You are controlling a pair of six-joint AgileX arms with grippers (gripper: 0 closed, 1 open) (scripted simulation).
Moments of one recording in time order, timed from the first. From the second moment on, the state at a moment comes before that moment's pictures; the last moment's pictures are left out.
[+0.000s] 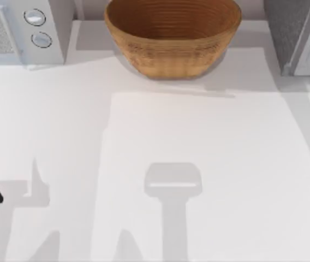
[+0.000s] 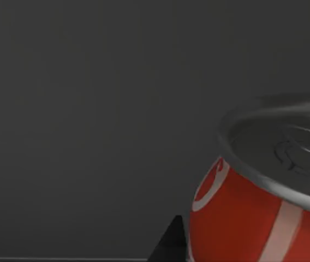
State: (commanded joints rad) left arm 0.00 0.00 0.00 0.00 0.00 0.00; right arm 0.14 1.75 2.29 -0.56 0.16 0.02
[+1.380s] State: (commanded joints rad) left arm 0.00 0.00 0.00 0.00 0.00 0.00; right arm 0.10 2.09 2.76 -0.68 0.12 0.02
